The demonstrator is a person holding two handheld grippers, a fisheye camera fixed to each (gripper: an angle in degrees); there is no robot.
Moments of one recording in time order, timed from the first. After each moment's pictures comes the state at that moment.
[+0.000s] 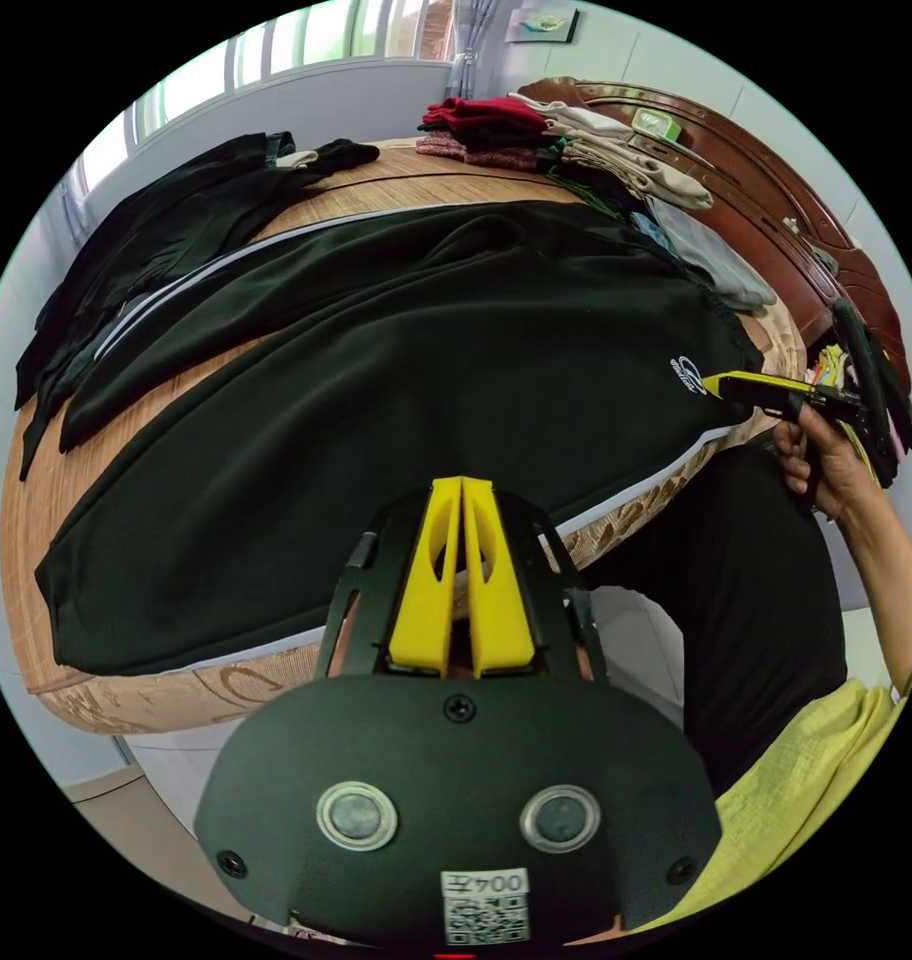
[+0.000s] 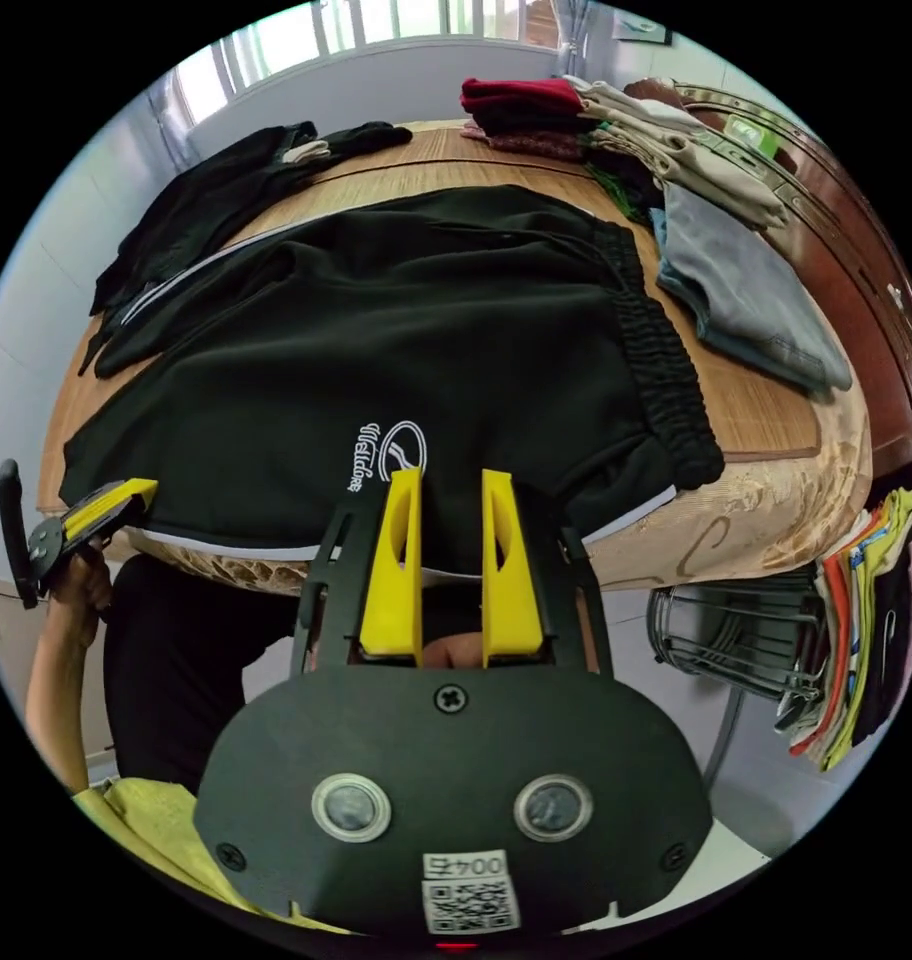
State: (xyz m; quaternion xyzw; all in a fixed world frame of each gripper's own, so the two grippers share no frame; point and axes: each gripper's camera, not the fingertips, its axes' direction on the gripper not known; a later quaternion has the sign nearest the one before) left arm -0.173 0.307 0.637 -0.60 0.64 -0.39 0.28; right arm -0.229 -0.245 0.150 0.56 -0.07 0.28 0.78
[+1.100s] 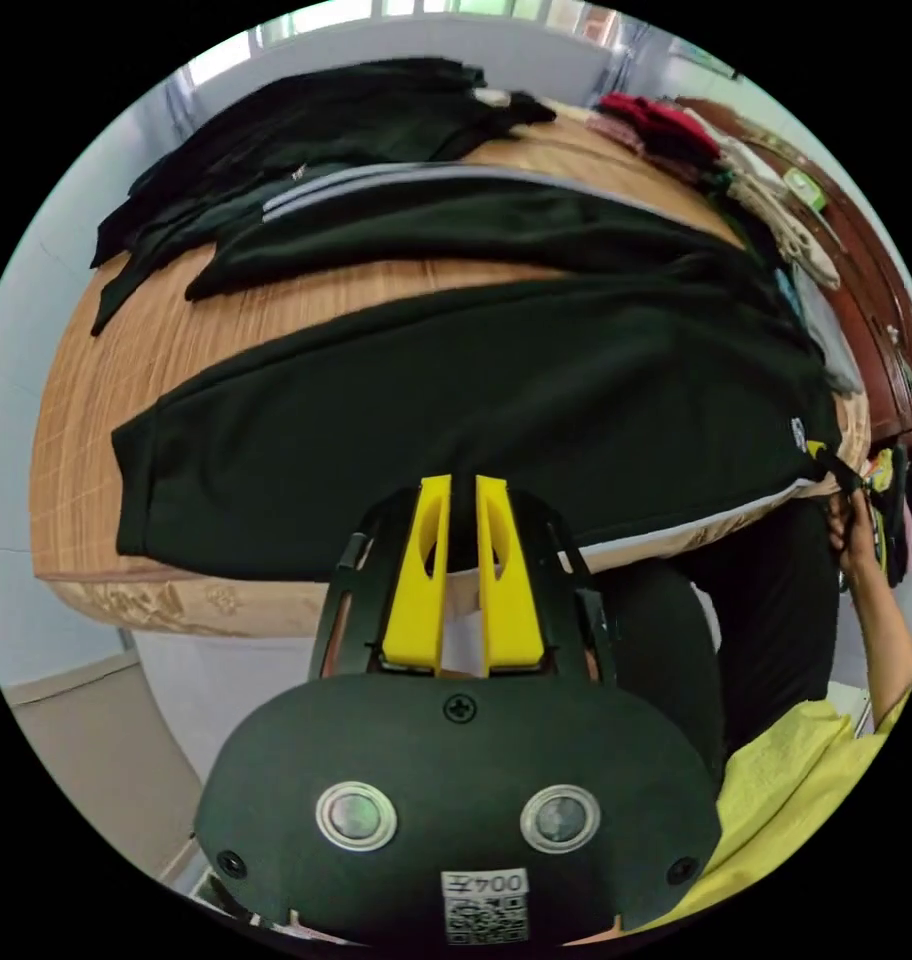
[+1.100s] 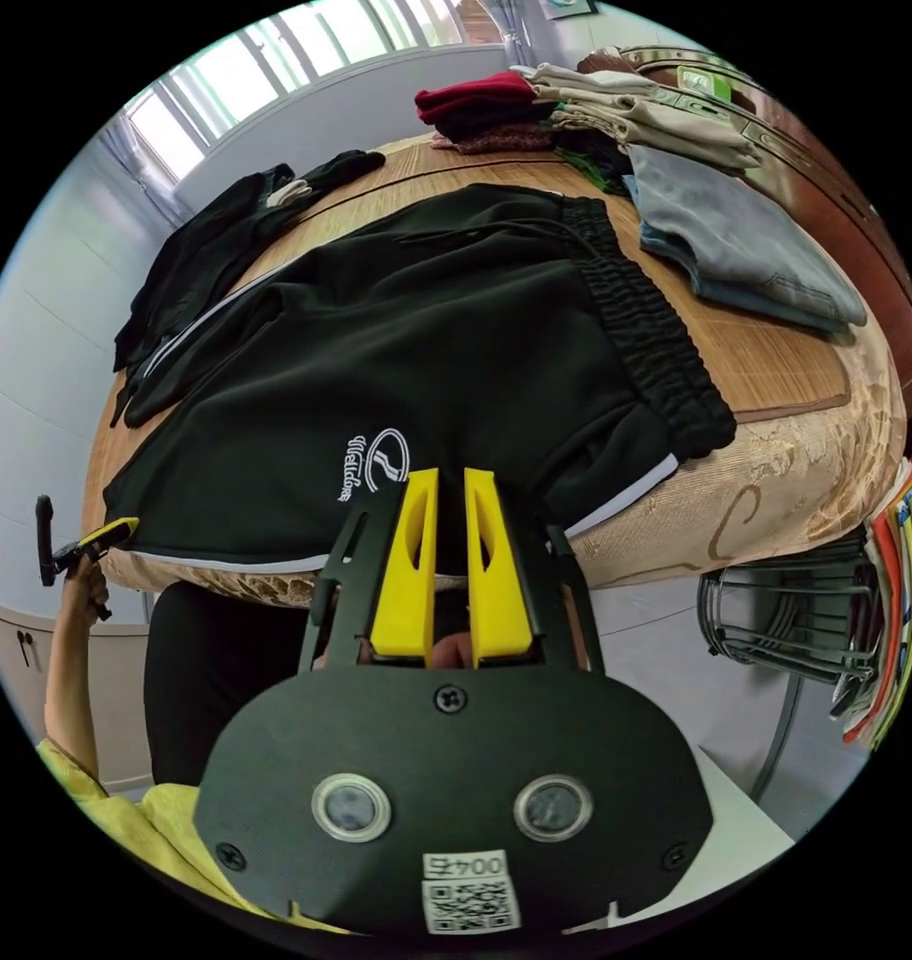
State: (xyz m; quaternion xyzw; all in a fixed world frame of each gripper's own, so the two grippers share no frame) left arm -0.192 0.521 0.656 -0.71 0.57 -0.35 0.21; right arm -0.176 -0.281 0.167 0.58 -0.15 0.28 0.75
